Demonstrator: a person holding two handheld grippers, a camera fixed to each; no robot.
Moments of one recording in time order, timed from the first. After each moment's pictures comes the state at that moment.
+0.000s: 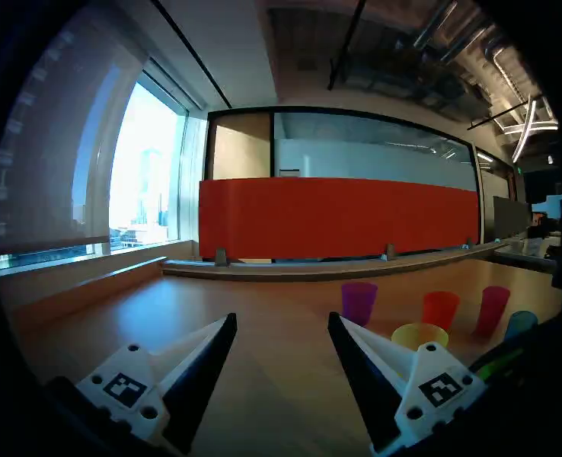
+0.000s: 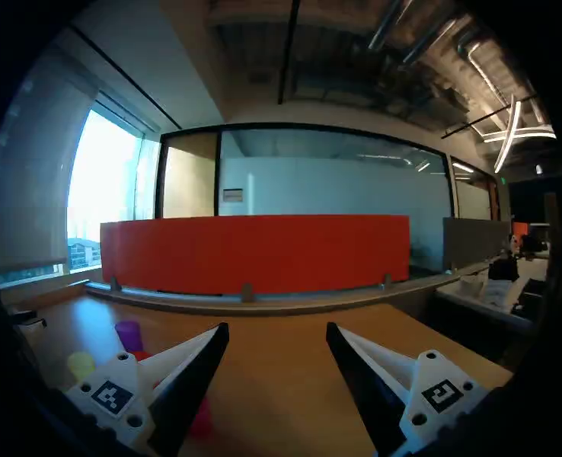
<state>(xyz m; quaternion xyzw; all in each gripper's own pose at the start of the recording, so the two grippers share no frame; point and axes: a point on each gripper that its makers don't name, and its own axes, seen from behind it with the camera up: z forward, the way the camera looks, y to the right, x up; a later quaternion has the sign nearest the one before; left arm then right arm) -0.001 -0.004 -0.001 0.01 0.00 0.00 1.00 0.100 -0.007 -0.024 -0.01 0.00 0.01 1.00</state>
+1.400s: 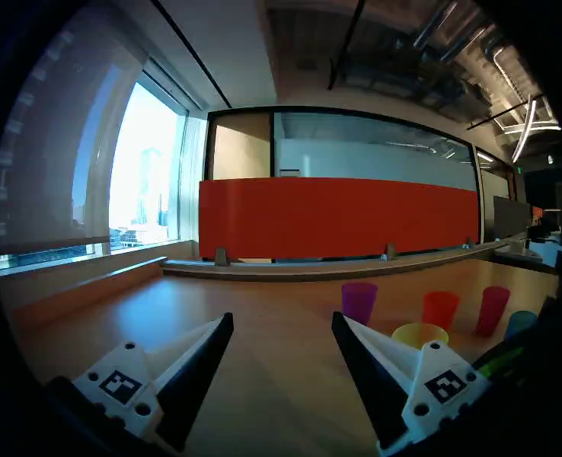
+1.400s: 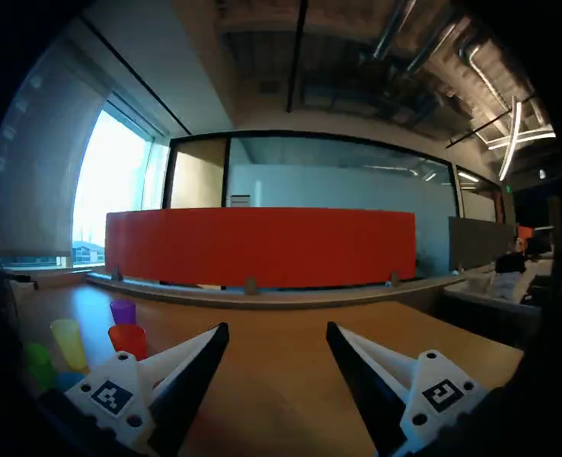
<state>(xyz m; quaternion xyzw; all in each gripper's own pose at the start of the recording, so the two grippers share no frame) -0.001 -0.004 -0.001 0.01 0.00 0.00 1.00 0.025 -0.005 -0.008 0.00 0.03 0.00 1.00</state>
